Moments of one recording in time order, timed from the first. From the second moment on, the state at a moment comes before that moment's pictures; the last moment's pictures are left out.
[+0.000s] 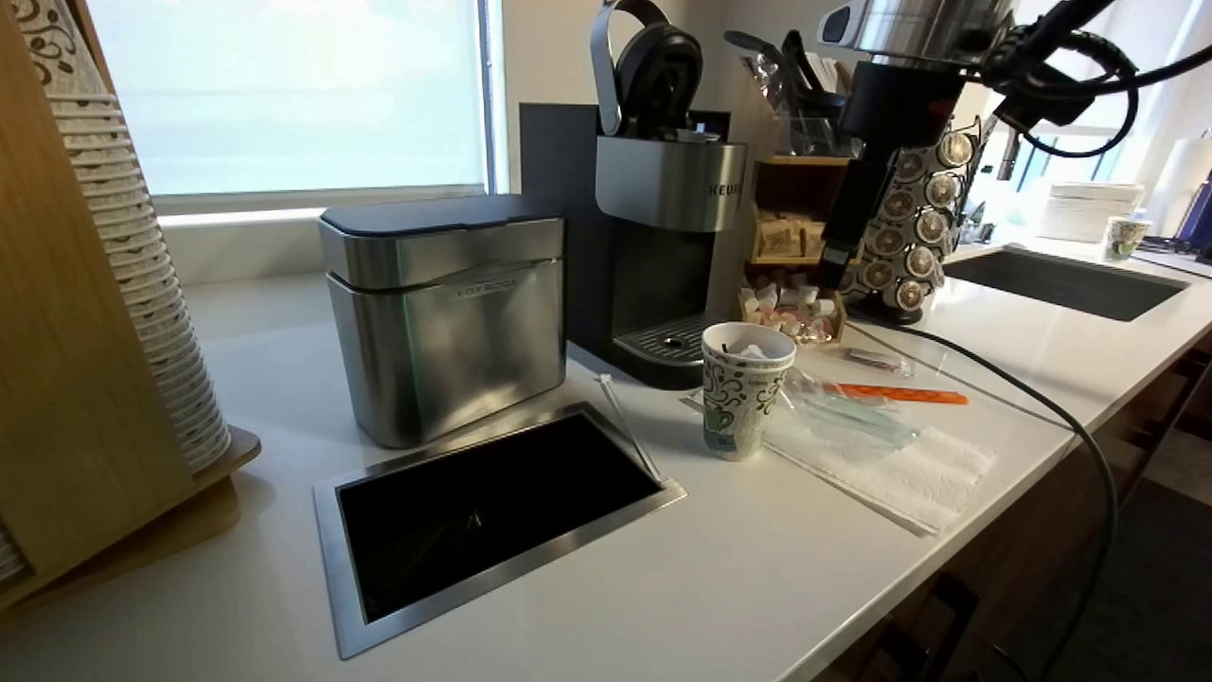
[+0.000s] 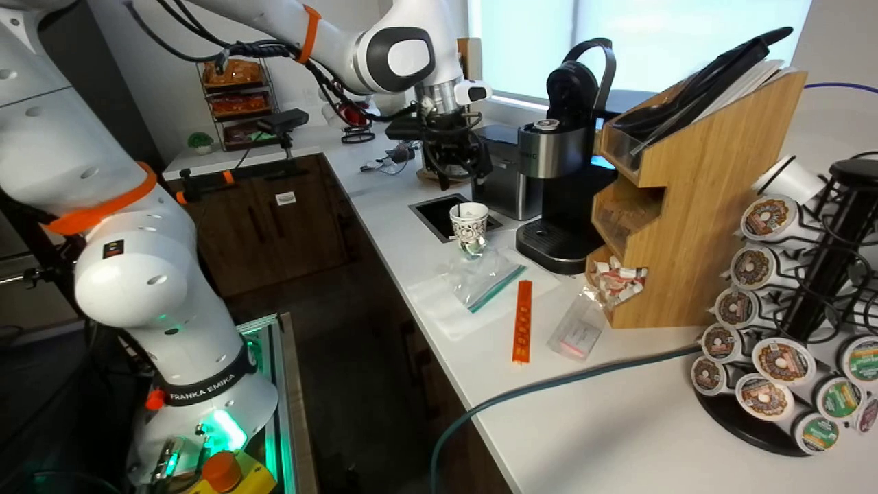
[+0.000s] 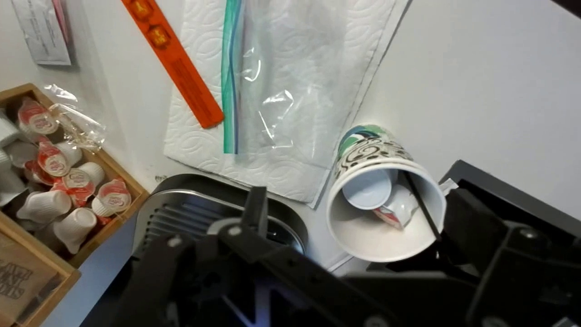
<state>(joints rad) 0.10 -0.22 0.05 -2.34 -0.07 2.28 -0.24</state>
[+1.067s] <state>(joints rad) 0.14 -0.13 0.05 -2.32 0.02 2.34 -0.63</state>
